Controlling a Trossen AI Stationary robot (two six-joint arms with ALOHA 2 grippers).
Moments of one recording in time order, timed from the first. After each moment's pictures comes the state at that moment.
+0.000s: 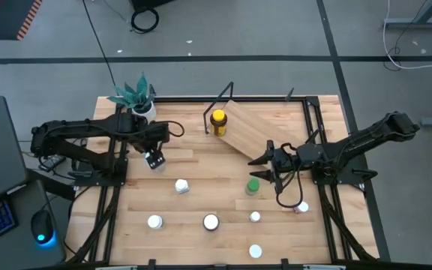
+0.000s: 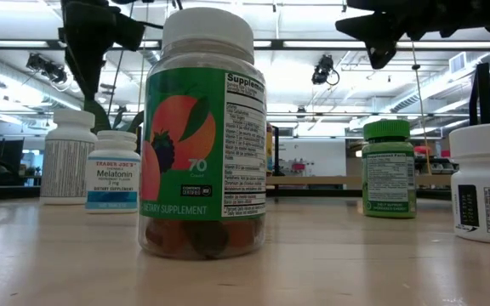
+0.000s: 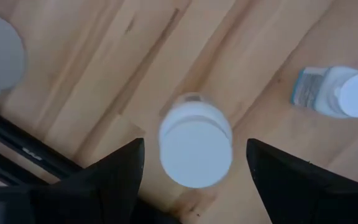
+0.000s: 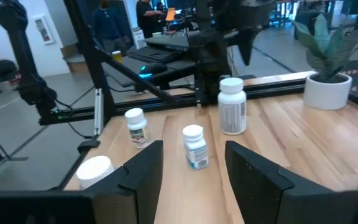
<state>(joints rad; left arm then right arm) 0.11 1.23 1.14 -1.31 -0.13 -0.47 0.26 0.98 0.42 0.46 0.19 0.18</state>
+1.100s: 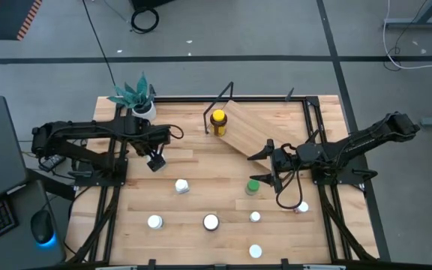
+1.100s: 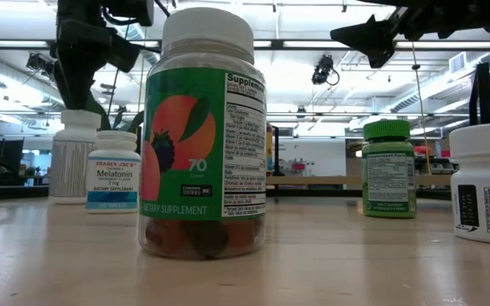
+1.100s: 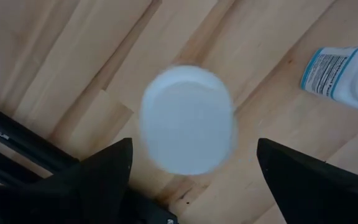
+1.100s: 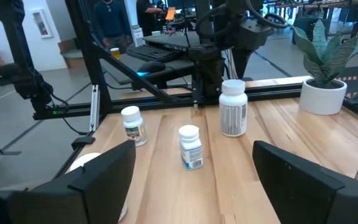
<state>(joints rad) 0.15 1.24 1.04 -1.27 -0.05 -0.50 0.25 0.98 0.42 0.46 0.18 0.14</state>
